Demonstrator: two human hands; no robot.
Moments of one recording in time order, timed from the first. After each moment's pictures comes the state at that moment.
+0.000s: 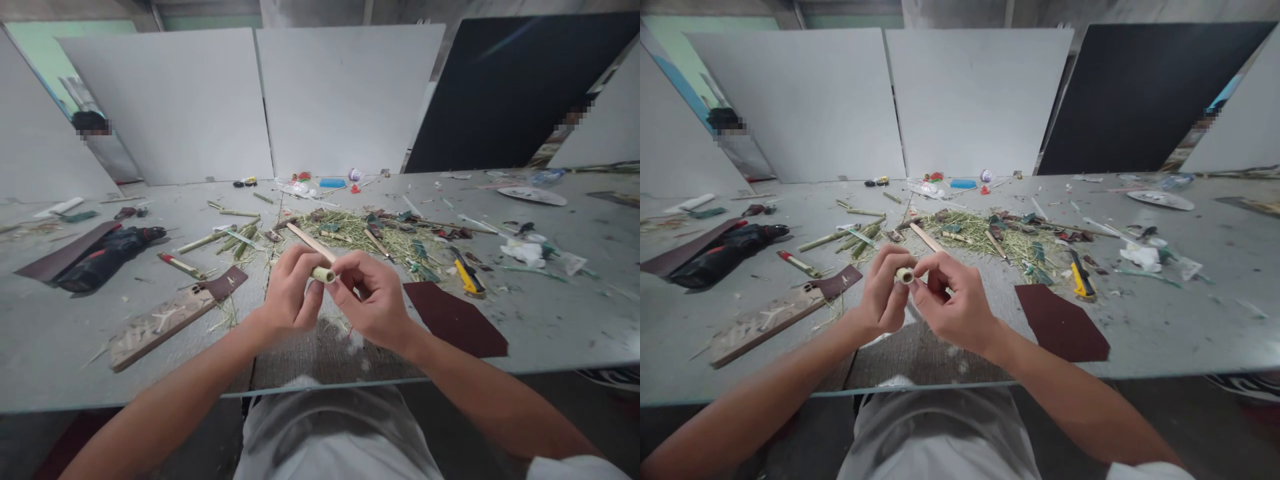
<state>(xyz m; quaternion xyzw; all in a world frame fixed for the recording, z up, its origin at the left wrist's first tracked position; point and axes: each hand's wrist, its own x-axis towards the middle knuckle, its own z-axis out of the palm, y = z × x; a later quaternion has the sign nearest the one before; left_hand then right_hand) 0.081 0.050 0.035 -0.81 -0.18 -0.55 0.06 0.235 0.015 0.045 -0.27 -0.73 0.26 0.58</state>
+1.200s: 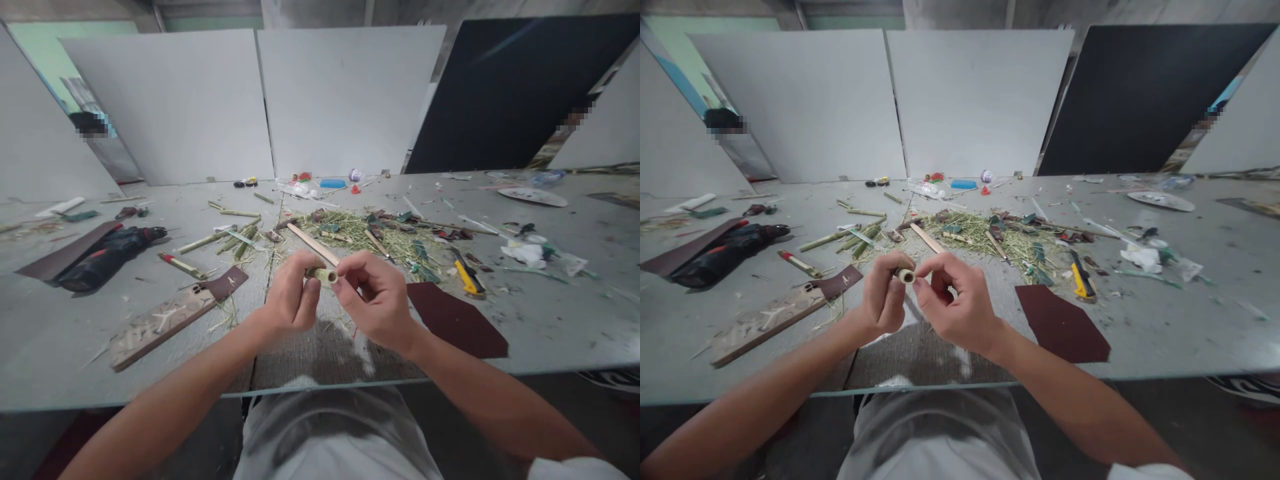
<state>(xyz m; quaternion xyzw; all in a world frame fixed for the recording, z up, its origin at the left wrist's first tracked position) 0.080 0.054 0.025 -0.80 -0.15 -0.58 -0.03 0.238 0.015 0.045 -0.27 -0.72 0.25 0.59</state>
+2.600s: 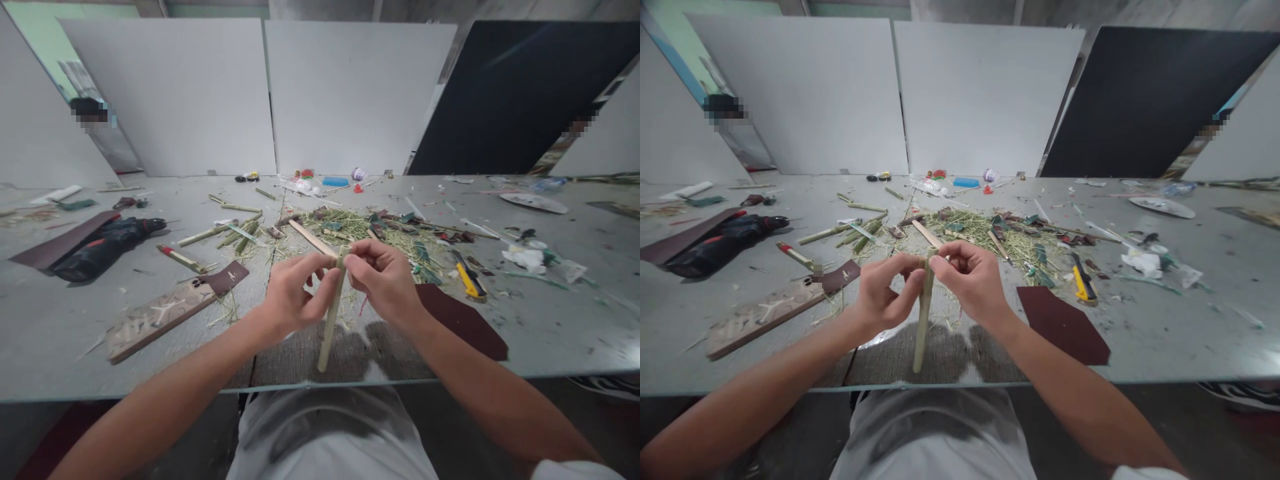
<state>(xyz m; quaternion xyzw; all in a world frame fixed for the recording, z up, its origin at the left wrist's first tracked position) 0.086 0.037 0.043 -0.78 -0.26 -0.57 0.02 0.243 0.040 0.046 -0.33 -0.55 0.48 0.59</state>
